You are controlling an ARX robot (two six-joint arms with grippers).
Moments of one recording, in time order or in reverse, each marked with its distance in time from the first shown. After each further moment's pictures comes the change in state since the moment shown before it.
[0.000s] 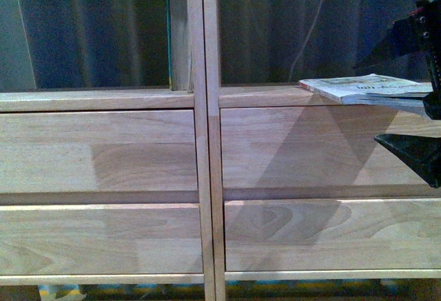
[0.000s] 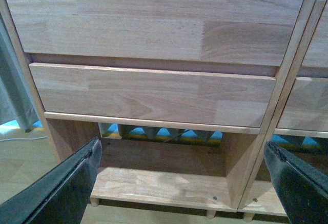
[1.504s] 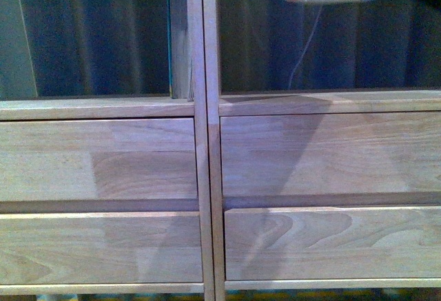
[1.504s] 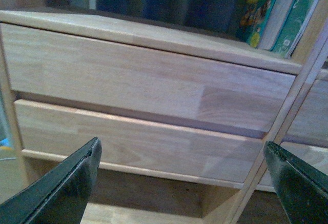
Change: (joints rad) left arm 0.375 0.691 0.307 0.474 0.449 -0.189; right arm -0.064 -0.195 0.038 0.150 -0.185 0.256
